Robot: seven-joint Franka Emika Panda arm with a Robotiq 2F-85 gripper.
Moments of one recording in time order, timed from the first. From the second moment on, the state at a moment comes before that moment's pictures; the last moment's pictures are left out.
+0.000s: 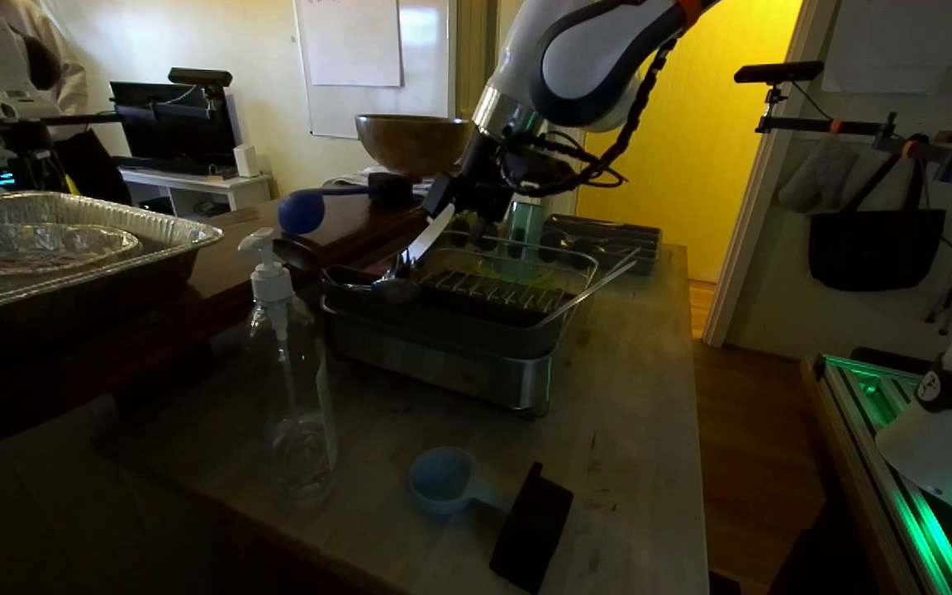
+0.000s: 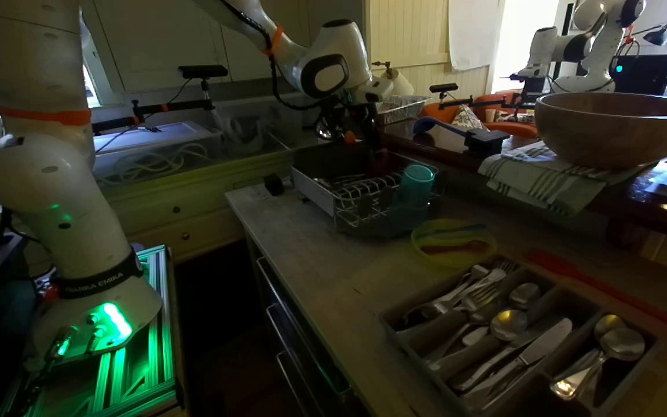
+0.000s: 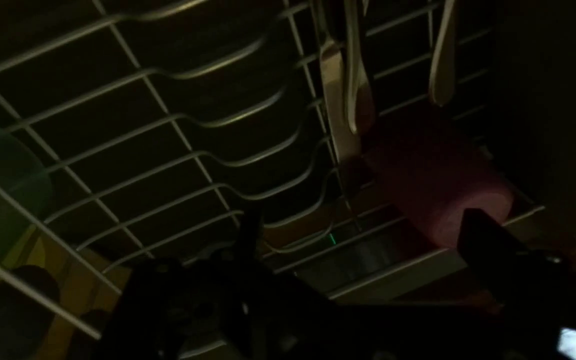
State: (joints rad) arm 0.05 0.25 0.04 -2.05 0.18 2.69 0.27
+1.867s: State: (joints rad) arm 0.08 0.56 0.09 -1.68 0.23 2.66 0.35
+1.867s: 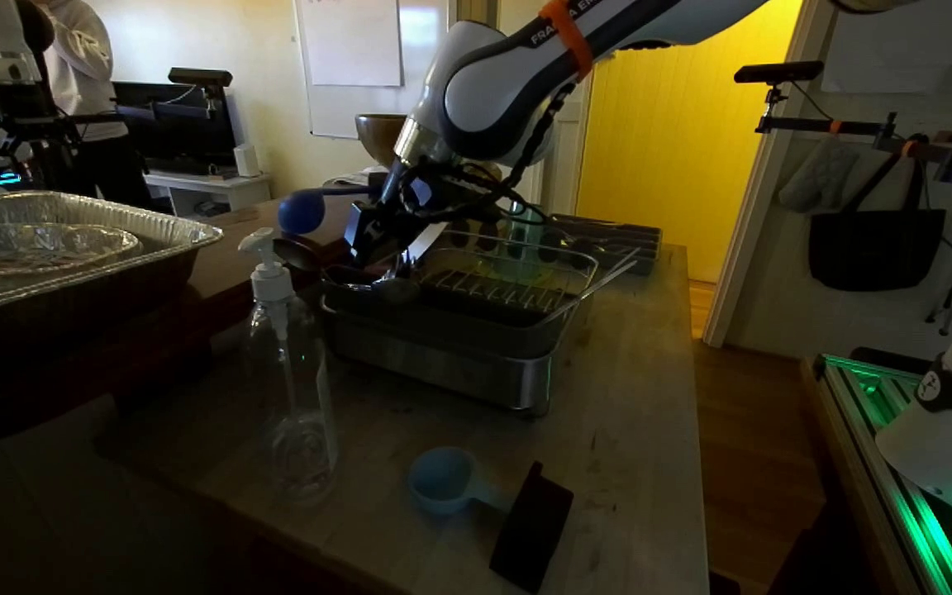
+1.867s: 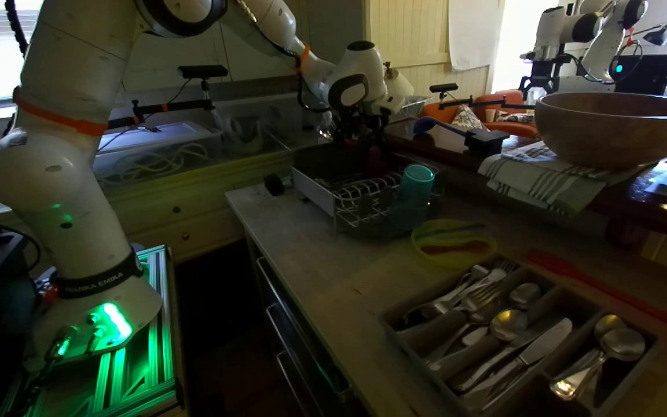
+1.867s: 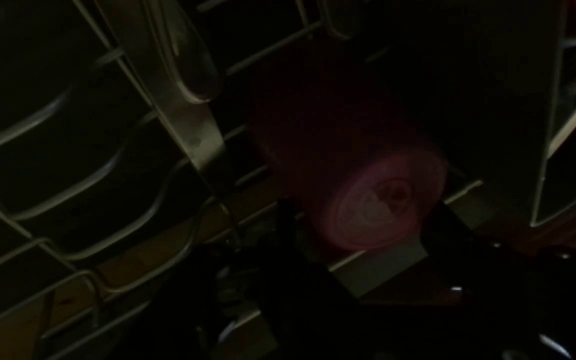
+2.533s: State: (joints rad) arm 0.08 0.56 0.09 -1.67 0.23 2.58 0.33
